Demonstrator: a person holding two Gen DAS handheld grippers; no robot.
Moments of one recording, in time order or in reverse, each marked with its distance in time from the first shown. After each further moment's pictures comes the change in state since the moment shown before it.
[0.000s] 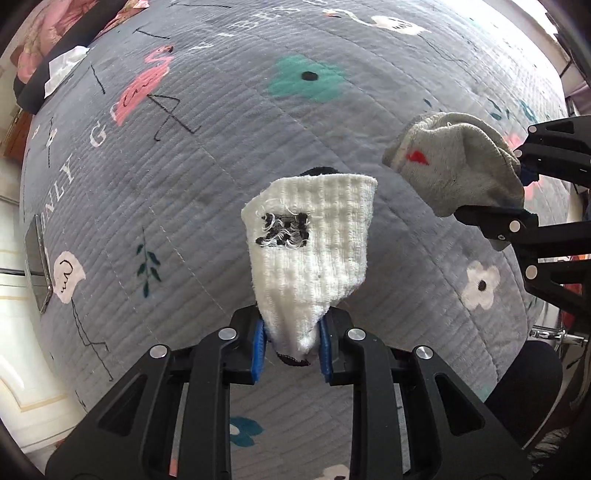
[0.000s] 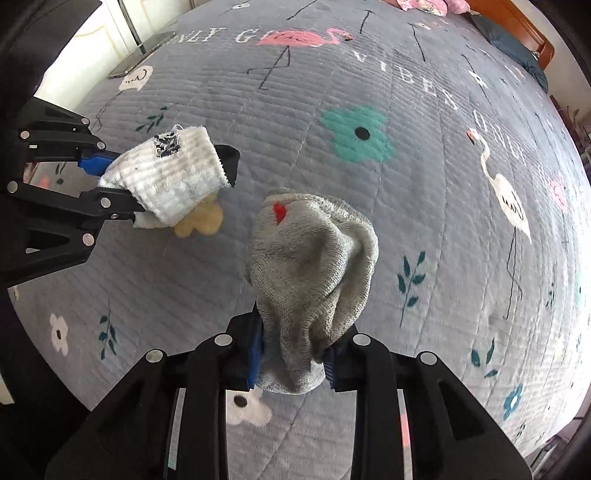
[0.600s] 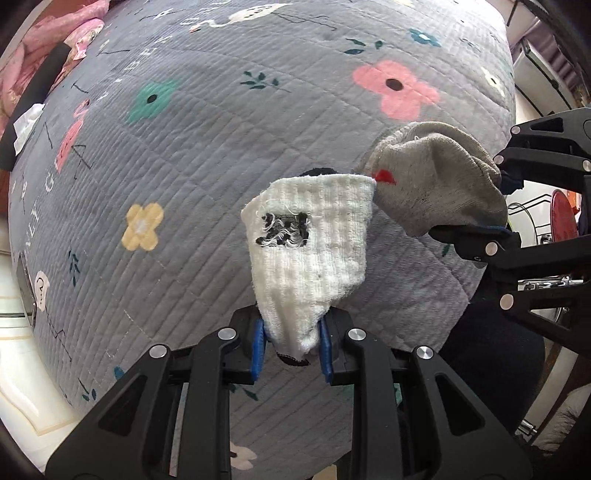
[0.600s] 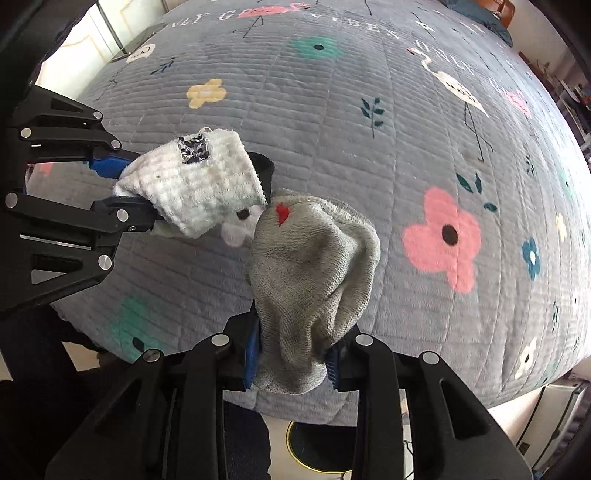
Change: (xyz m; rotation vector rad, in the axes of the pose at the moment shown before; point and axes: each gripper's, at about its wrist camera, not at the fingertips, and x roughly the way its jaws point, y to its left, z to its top) left arm -0.029 -0.145 -0.045 0.192 -0.017 -0.010; right arm -0.036 0.000 -0.150 0.151 -0.004 -0.005
